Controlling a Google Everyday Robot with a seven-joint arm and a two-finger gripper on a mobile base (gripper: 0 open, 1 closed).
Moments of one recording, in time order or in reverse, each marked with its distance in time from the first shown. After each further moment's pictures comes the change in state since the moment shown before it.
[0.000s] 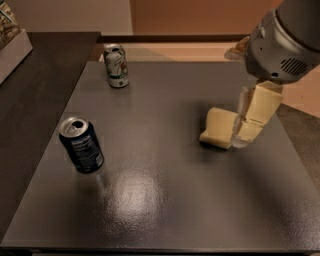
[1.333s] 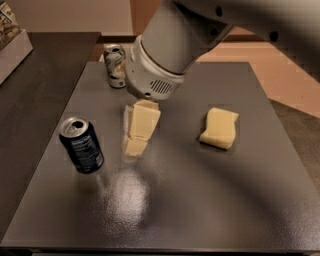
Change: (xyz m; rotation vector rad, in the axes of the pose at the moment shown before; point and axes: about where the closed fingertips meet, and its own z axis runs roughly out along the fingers) arm -0.180 0.042 0.089 -0.172 -0.262 -0.246
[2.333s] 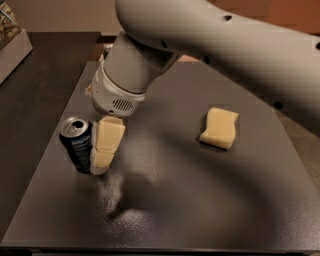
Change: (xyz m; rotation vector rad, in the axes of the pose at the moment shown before) arm -0.033 -0.004 0.073 -0.084 -0.058 -0.026
